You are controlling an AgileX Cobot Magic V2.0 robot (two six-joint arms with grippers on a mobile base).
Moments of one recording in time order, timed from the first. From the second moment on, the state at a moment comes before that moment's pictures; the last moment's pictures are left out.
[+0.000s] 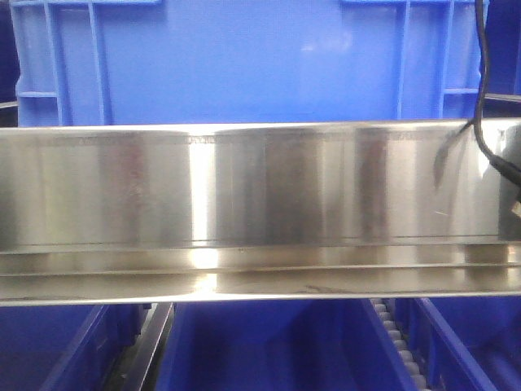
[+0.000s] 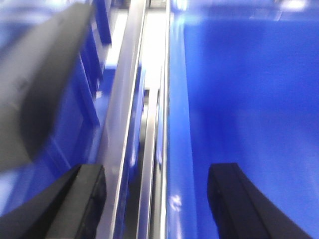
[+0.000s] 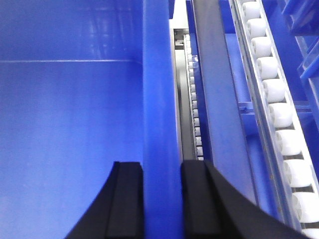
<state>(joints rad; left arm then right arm) -0.39 1.81 -1.95 0.51 0.98 -0.57 0.55 1.98 -2.13 -0.21 1.16 0.37</state>
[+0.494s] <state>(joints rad) -0.39 1.84 -1.95 0.50 0.99 -0.57 0.55 1.98 -2.13 -0.21 1.16 0.37</state>
